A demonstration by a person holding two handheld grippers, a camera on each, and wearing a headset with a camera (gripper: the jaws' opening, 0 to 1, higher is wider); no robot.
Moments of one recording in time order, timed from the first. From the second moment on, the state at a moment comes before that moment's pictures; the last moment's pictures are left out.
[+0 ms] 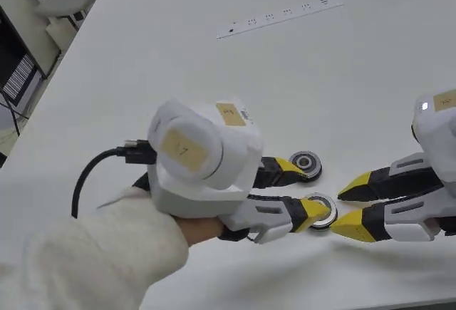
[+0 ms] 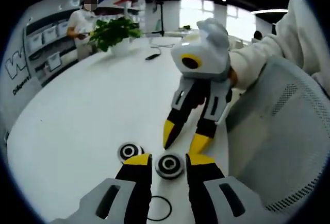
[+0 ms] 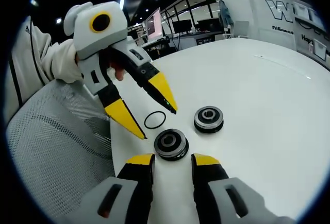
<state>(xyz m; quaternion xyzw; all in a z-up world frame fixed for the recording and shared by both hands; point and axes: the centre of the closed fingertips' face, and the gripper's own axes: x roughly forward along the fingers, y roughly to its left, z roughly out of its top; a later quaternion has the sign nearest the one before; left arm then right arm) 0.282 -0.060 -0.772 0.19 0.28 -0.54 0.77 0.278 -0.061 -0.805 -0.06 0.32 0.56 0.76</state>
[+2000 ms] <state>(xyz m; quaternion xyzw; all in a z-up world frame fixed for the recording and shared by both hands) 0.281 -0.058 -0.798 0.23 0.28 -0.54 0.76 0.283 -0.058 -0.810 -0.10 0.30 0.57 0.76</state>
